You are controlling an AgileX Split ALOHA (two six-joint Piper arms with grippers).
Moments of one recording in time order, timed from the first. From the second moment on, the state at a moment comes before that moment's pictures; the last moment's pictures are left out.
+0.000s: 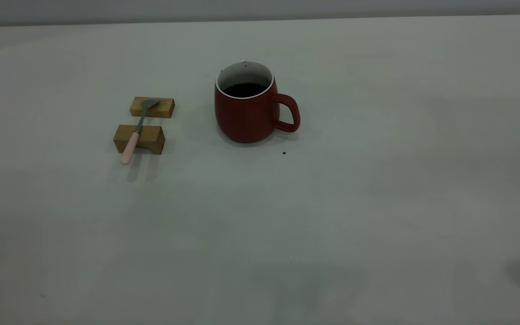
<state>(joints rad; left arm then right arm) 0.06 -0.03 -0.49 0.11 1.14 -0.11 0.12 0.90 -0.55 -0.06 1.09 0.09</state>
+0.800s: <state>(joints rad) 0.06 -0.03 -0.49 0.11 1.14 -0.11 0.11 0.04 -0.47 -0.08 1.12 0.09</state>
